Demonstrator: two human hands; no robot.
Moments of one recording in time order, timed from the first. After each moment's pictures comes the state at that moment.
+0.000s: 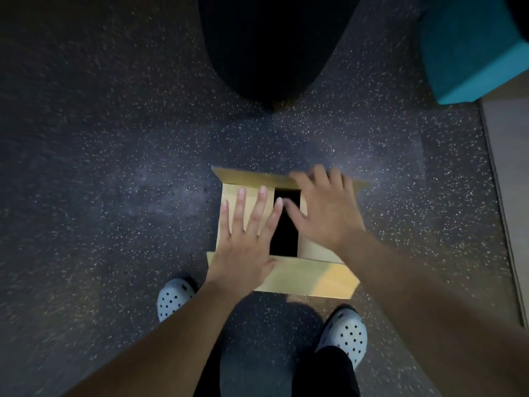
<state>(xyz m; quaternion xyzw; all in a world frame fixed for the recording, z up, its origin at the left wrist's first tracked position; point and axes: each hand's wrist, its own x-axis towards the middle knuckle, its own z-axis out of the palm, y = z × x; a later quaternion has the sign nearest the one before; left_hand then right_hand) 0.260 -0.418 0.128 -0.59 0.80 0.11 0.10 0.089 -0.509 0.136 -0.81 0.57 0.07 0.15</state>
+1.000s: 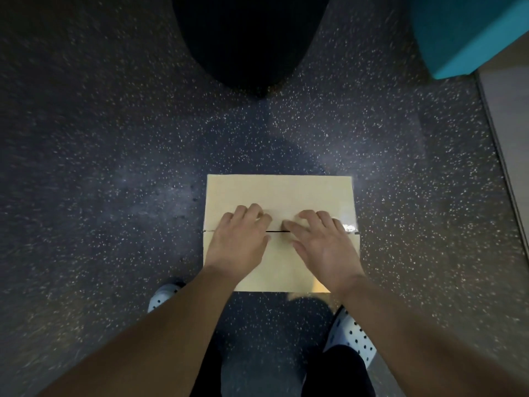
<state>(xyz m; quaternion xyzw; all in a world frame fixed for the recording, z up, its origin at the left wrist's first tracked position) 0.259 -0.429 0.067 -0.58 0.79 0.17 0.08 0.065 -0.420 0.056 -0.82 0.54 0.08 0.16</state>
